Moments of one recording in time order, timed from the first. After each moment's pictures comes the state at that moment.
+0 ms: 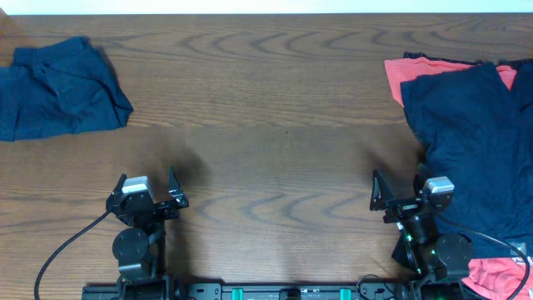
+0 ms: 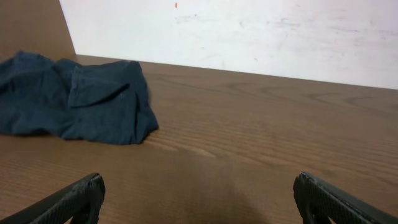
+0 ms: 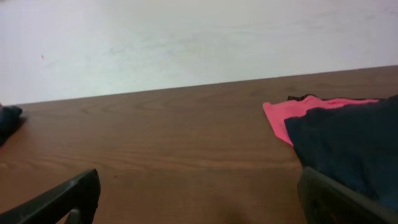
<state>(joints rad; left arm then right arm) 0.11 0.06 0.02 -0.12 -0.03 -0.07 0.06 0.01 0.01 -0.06 -0.15 0.22</state>
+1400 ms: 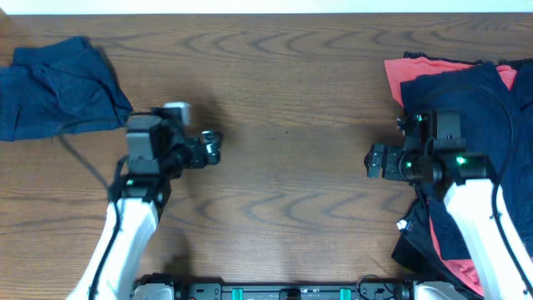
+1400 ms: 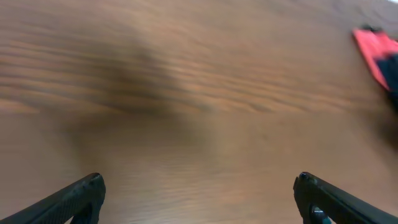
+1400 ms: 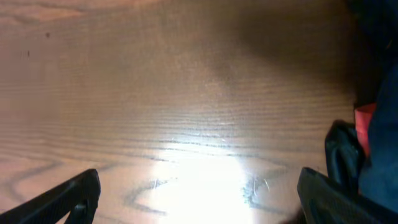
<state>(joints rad) -0.04 1.22 0.67 -0.20 0.38 -0.20 0.06 1.27 0.93 -0.85 -0.16 0.20</state>
